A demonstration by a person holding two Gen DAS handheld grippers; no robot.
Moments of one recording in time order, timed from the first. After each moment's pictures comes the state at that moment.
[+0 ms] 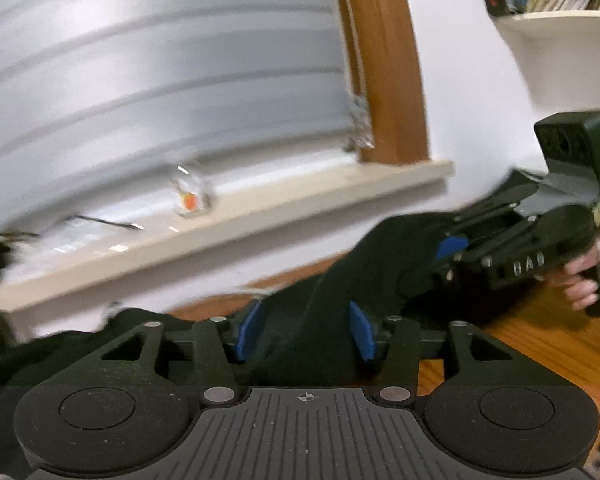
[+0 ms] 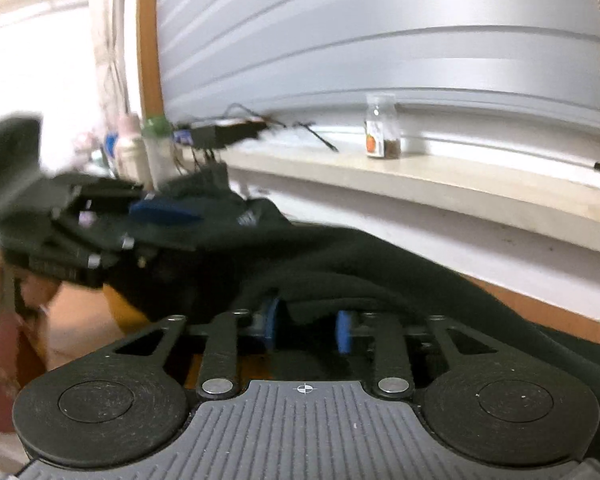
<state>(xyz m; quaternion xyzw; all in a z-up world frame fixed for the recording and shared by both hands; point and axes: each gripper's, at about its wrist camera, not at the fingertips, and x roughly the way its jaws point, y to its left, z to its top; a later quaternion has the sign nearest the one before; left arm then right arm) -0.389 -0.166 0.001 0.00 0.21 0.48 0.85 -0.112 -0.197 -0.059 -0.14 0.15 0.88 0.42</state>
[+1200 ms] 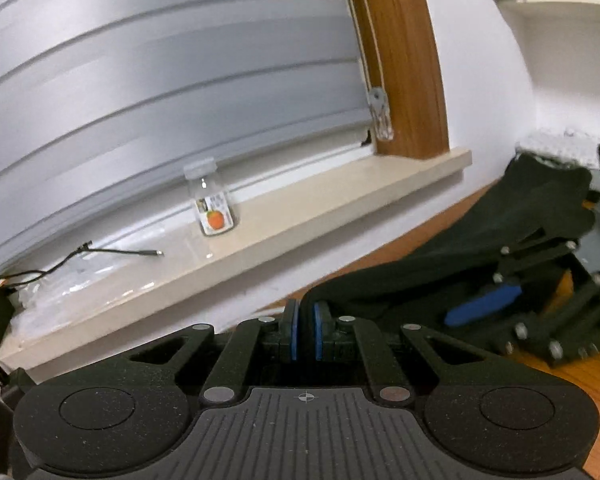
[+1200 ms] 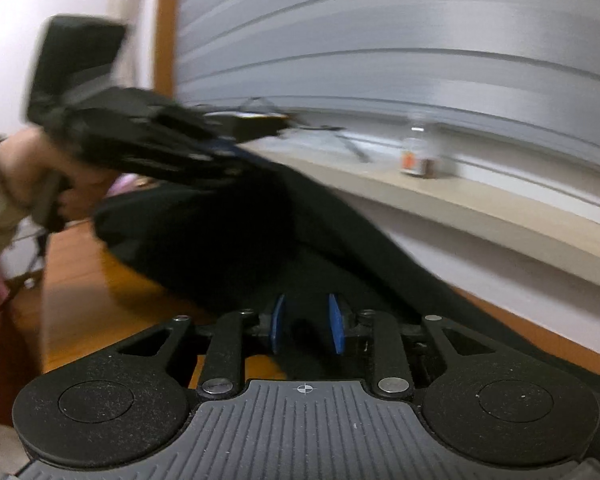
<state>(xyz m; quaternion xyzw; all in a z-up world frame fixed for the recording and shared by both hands) -0.411 -0.091 0.046 -0.02 0.27 0.42 0.87 -0.179 -0.215 -0.059 -0.19 0.08 0.89 0.42</state>
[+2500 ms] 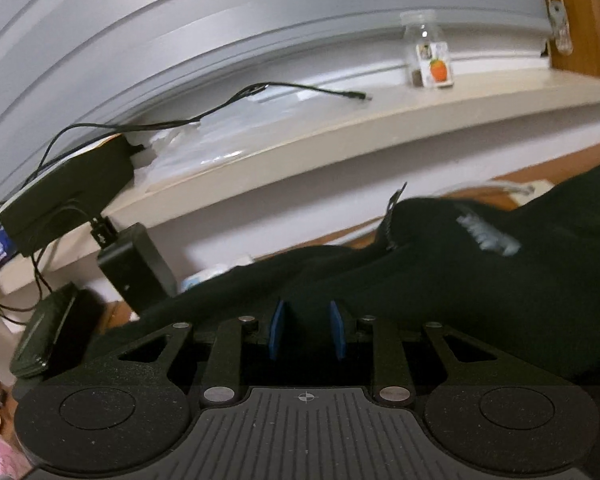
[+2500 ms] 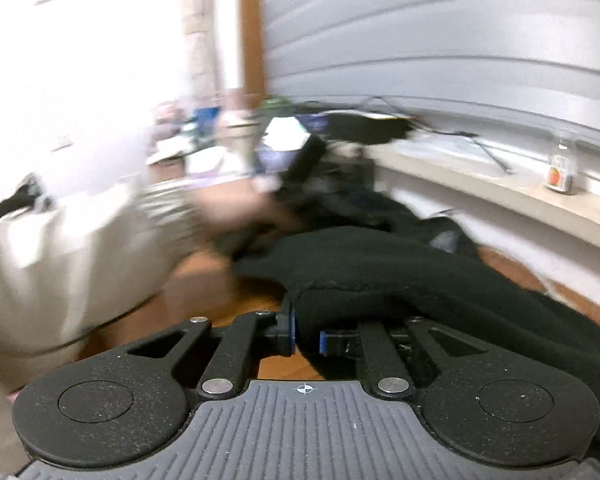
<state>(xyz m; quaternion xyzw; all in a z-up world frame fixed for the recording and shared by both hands) -0.539 -0.012 -0.031 -0.06 0.33 0.58 0.74 -0.271 -0.319 -0.035 -0.21 0.10 0.92 0.30</state>
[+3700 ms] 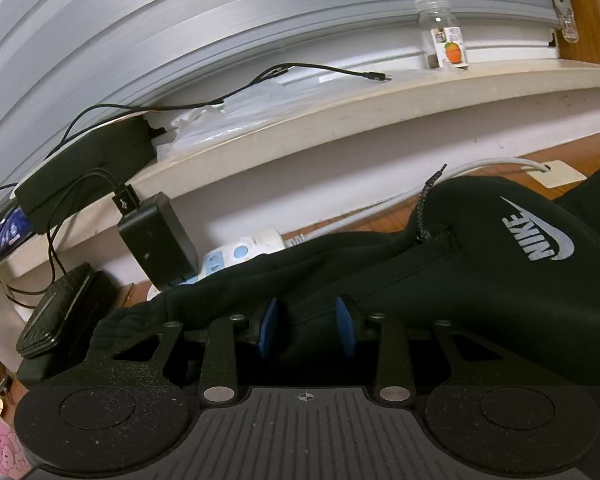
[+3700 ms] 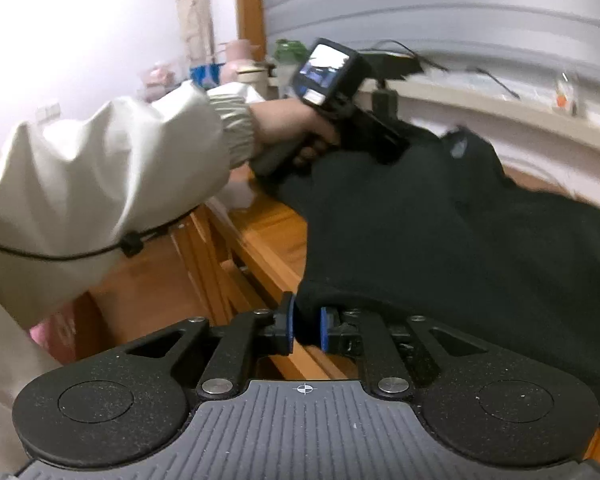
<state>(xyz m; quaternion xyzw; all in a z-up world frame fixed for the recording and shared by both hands) -0.561 -0.019 -0.049 -0.04 0.32 0.59 0.74 -0.292 -0.361 -0.095 -0.23 0.14 0.90 0.35</state>
